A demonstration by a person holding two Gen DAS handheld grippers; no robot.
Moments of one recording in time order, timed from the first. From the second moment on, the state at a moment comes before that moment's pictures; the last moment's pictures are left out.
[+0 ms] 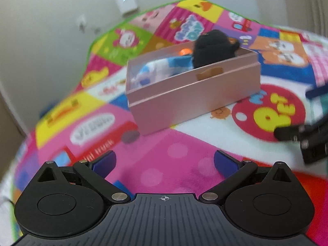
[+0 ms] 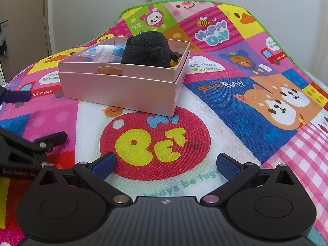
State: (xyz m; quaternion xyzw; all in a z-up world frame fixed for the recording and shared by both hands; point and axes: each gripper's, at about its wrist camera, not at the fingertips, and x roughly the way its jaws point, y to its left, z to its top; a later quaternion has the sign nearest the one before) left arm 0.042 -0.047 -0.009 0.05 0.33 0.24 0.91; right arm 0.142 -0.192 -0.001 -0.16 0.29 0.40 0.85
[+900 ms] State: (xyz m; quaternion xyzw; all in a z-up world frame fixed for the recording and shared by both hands) left arm 0.051 -0.039 -0.012 -0.04 0.32 0.28 0.90; right arm 0.144 -0.193 0.000 -0.16 0.29 0.40 0.85
